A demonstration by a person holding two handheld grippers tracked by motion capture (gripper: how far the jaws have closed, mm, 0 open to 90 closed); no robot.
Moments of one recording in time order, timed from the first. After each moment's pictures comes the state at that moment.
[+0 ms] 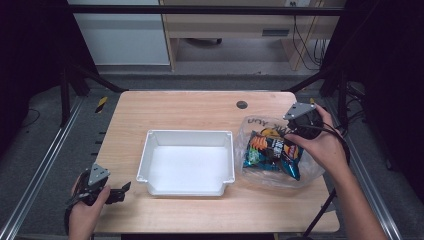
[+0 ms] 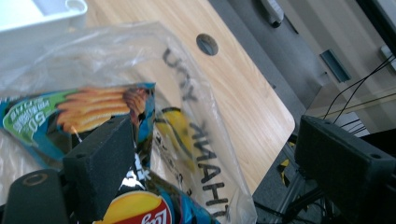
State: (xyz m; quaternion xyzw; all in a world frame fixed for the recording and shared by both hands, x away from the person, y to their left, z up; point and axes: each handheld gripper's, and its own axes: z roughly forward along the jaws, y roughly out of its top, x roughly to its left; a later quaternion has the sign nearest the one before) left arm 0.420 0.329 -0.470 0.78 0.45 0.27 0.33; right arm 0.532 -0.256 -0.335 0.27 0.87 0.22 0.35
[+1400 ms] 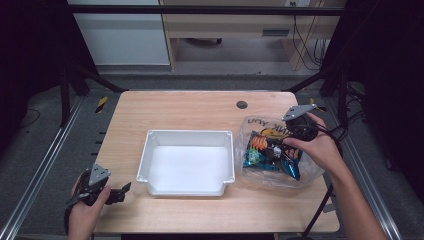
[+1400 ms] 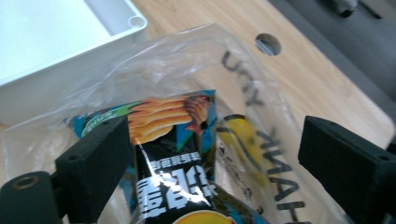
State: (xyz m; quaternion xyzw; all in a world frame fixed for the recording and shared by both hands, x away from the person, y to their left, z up) left arm 0.420 0.329 -0.471 0.79 0.45 0.26 0.33; right arm 0.543 -0.258 -0.359 0.29 0.88 0.30 0.22
